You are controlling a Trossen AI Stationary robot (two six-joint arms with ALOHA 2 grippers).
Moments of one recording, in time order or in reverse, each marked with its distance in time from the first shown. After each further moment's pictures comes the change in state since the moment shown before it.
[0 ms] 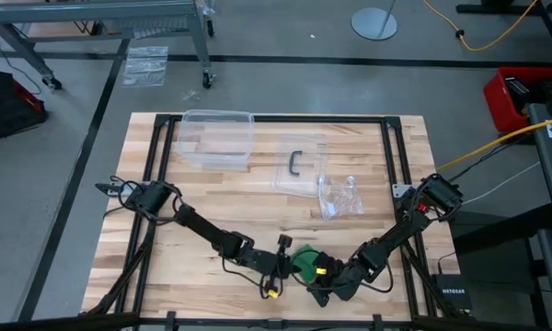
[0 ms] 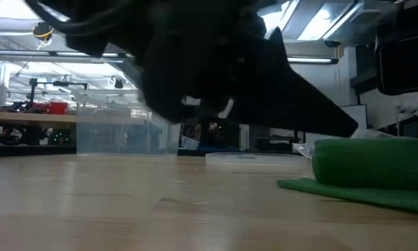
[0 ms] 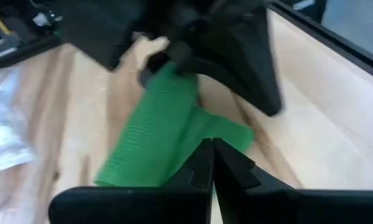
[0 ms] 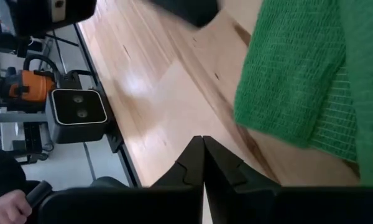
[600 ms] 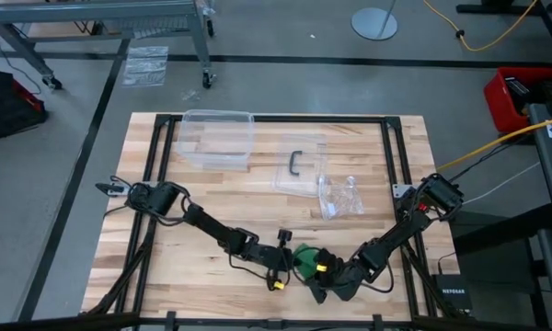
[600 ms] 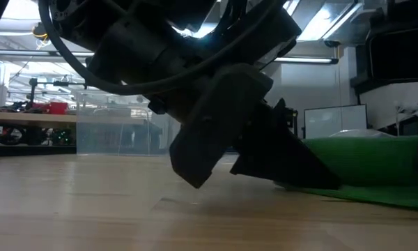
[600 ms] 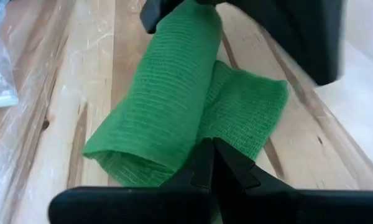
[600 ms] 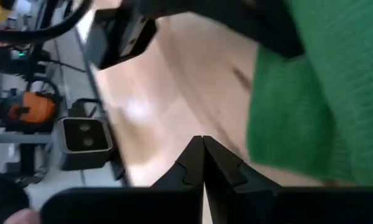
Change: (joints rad) left arm 0.041 0.075 0.002 -0.027 0.029 -0.122; right arm -0.002 -0.006 0.003 -0.015 0.126 -0.020
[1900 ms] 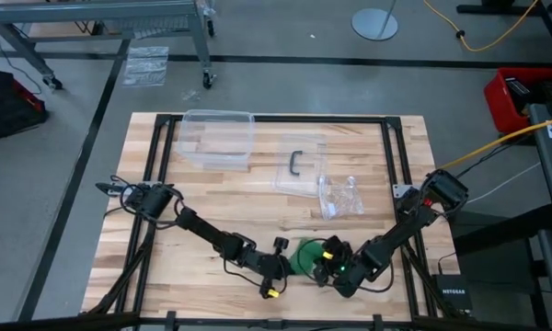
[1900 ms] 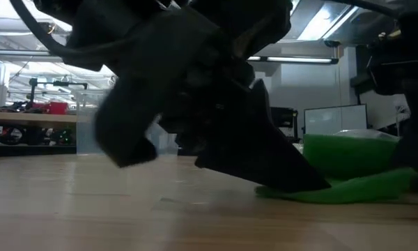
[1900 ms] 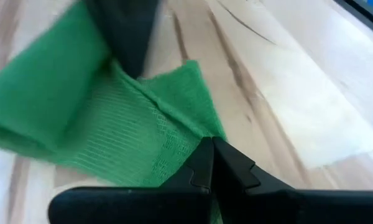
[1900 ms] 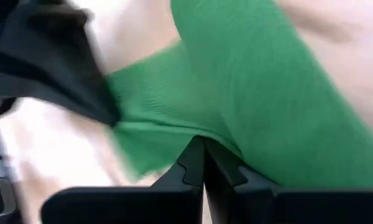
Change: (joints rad) left arm -0.081 -0.001 0.000 -0.143 0.073 -0.075; right arm 0.000 -0.060 -0.002 -0.385 0.145 0.165
